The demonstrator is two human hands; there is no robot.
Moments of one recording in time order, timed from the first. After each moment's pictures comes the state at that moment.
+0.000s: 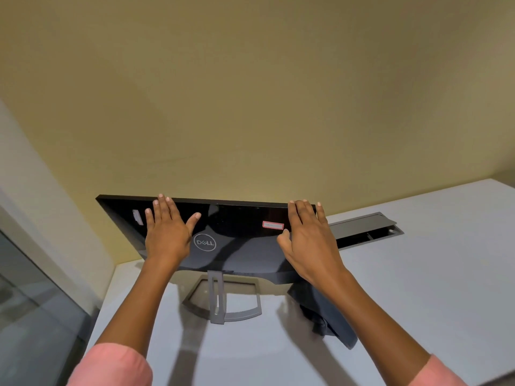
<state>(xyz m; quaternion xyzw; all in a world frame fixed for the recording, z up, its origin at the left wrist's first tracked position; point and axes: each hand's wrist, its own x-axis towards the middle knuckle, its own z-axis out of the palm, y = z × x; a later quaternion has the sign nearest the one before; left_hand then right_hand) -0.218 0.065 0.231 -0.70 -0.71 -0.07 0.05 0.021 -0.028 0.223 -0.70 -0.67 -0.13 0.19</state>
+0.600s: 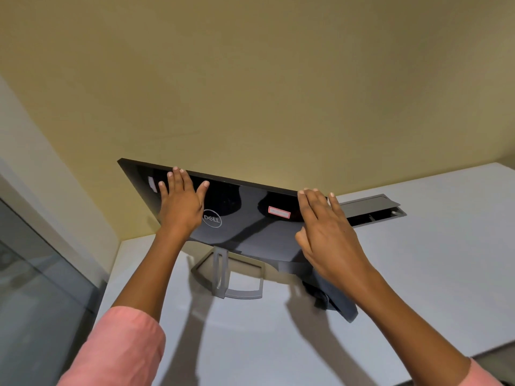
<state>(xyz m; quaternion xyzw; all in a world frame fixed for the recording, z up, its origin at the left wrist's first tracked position) -0.212 0.069 0.233 -0.73 -0.67 -0.12 -0.01 0.021 -0.067 0.219 -0.68 -0.70 -0.14 0.17</state>
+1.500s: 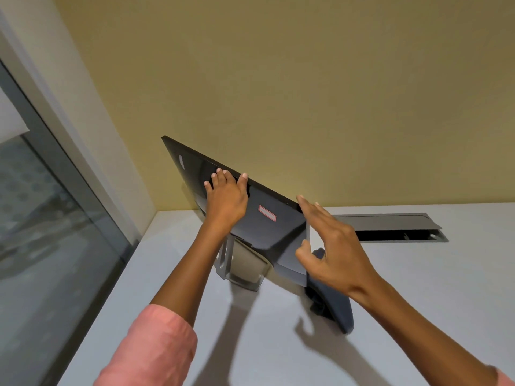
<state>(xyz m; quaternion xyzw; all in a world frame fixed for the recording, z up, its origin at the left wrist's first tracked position) -0.117 0.006 0.248 -0.65 -0.73 -0.19 -0.12 0.073 -0.093 0.223 -0.49 -0.78 0.14 0.36</state>
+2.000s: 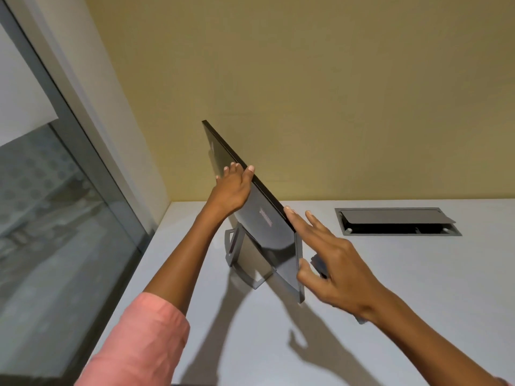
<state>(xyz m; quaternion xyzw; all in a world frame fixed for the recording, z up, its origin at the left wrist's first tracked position) -0.172 -0.015 0.262 -0.68 -0.67 -0.20 -0.20 0.025 -0.131 0.222 -0.39 -0.84 0.19 0.34</state>
